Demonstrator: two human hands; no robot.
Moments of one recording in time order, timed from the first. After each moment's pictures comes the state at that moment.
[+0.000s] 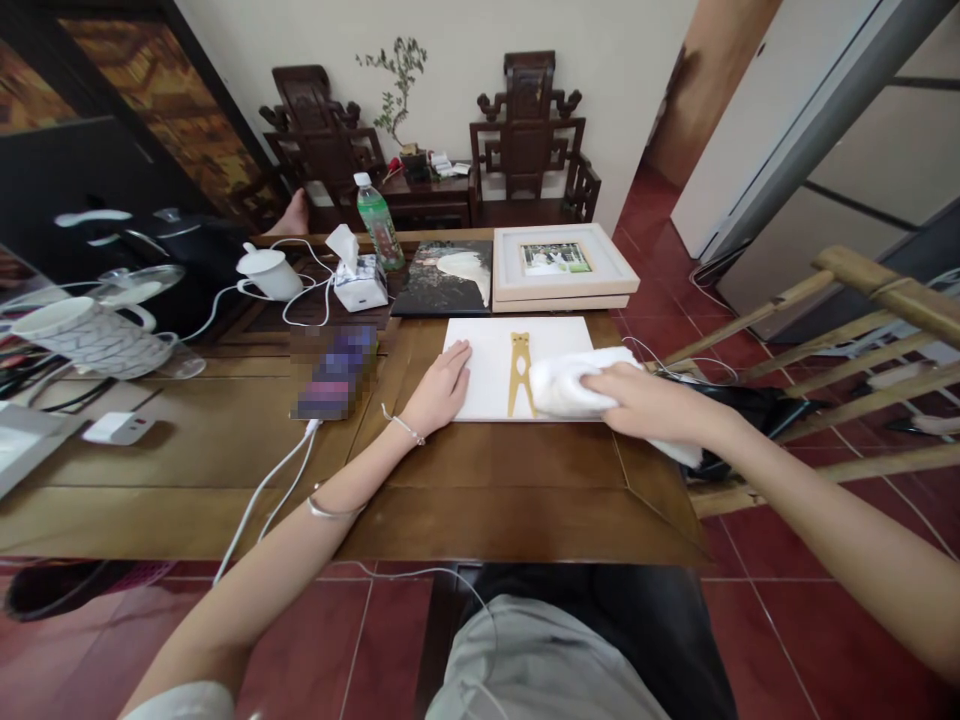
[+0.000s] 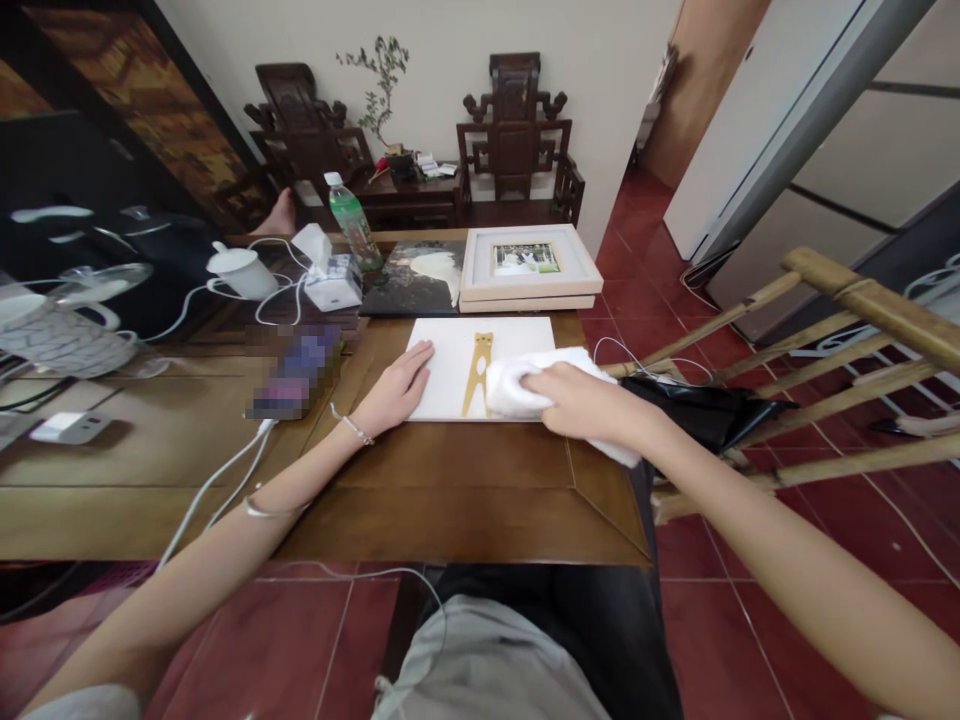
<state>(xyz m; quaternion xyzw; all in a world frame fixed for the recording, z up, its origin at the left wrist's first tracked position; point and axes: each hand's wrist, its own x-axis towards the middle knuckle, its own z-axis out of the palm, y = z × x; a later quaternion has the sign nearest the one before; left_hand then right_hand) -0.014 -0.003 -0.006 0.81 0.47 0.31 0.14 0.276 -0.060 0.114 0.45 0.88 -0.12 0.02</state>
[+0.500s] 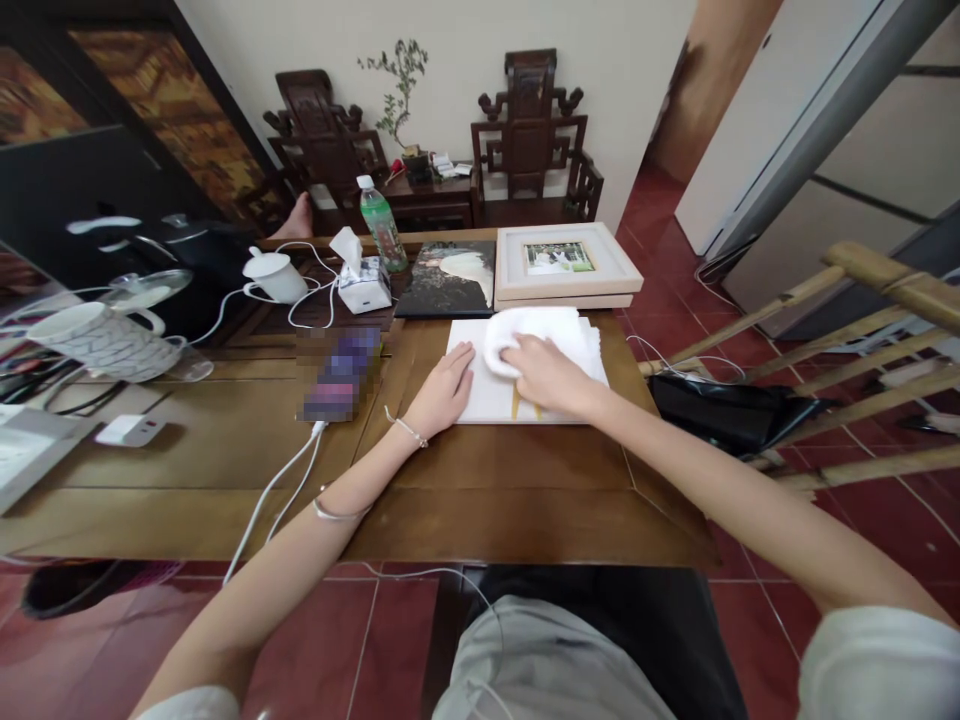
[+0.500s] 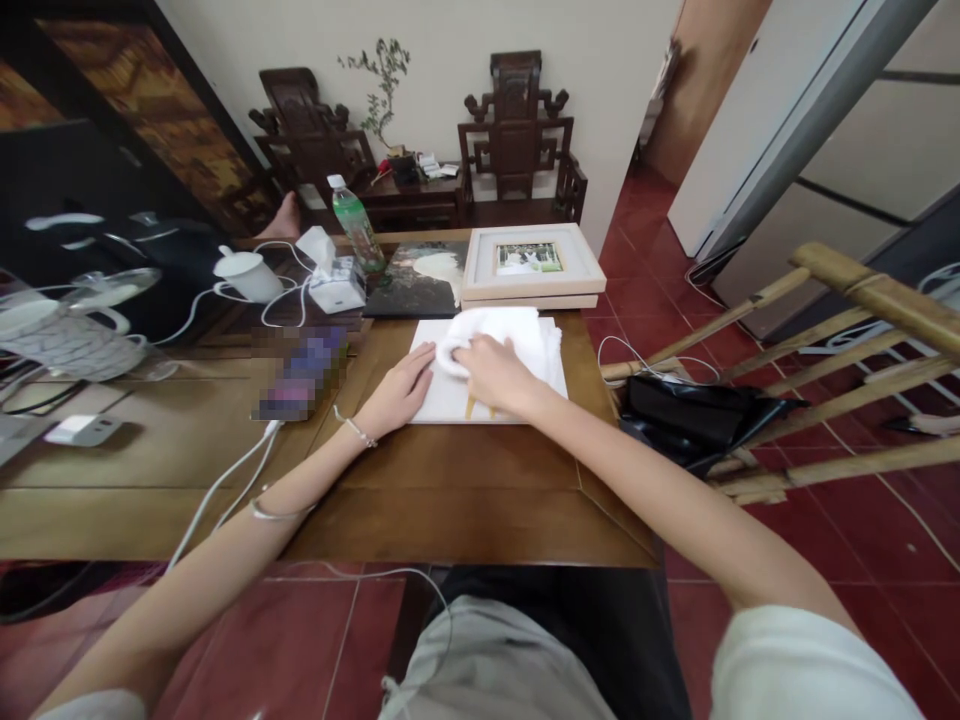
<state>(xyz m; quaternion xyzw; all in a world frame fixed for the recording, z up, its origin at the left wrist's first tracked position) -0.016 -0.003 -0.007 0.82 0.47 0.30 0.13 0.187 -0.014 0.080 0.46 0.89 -0.06 -0.05</state>
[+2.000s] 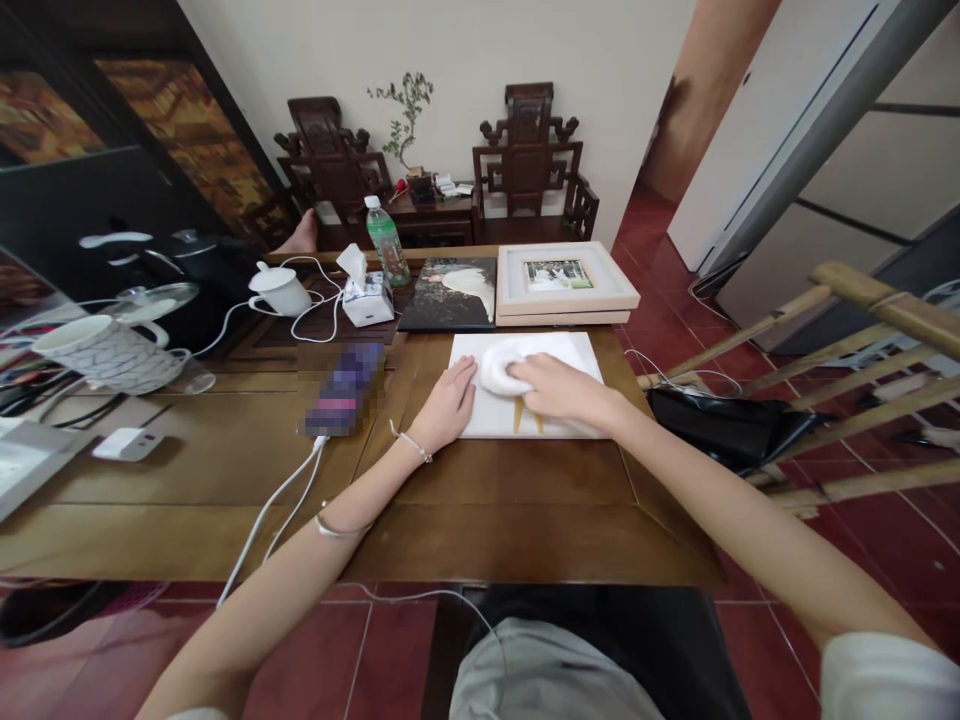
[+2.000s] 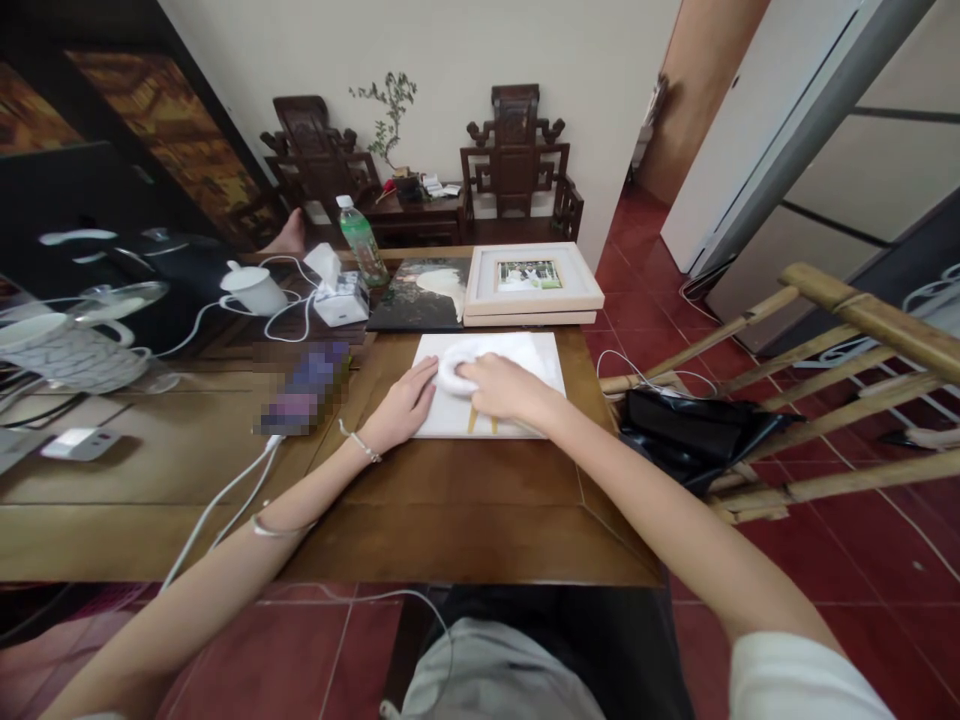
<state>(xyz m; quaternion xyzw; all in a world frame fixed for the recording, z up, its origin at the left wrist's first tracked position) -0.012 -0.003 -0.012 0.81 0.47 0.33 0.13 0.197 -0.014 0.095 0.42 0.90 -0.09 -0.02</state>
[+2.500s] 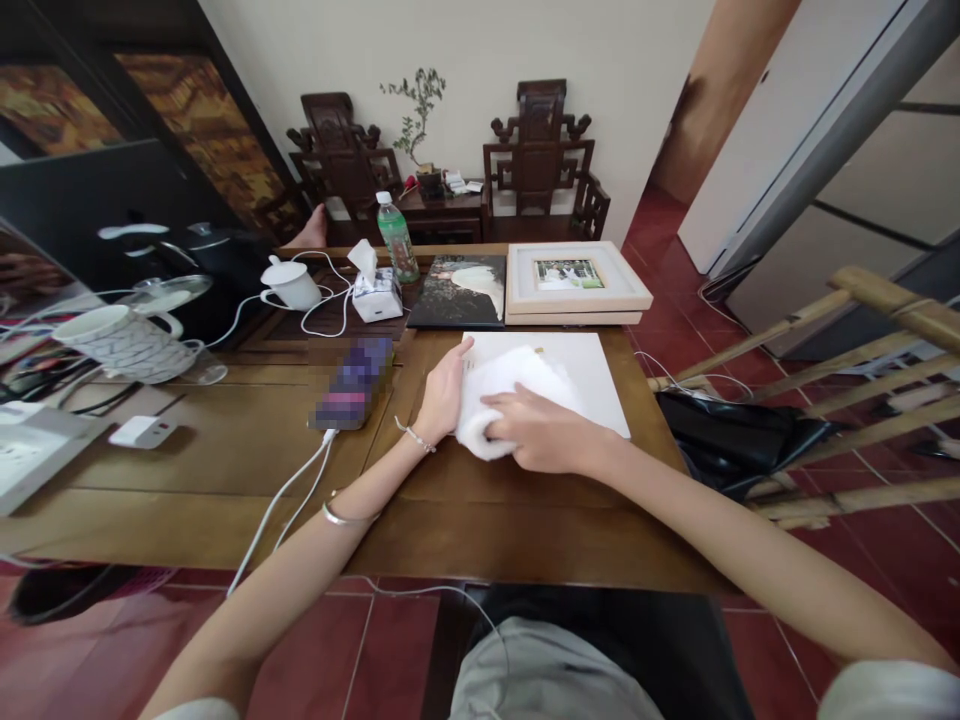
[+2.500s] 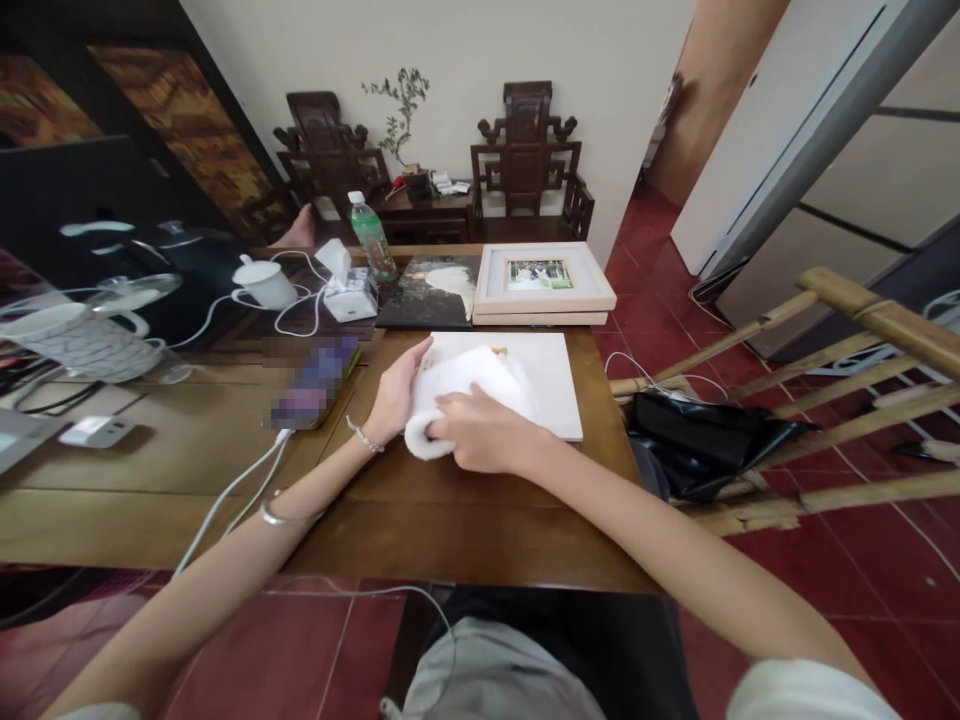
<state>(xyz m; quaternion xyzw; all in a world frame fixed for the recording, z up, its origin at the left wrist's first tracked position) -0.011 -0.010 0.014 0.69 0.48 0.50 0.21 0.172 -0.052 0.085 0.25 0.96 -0.10 -0.01</state>
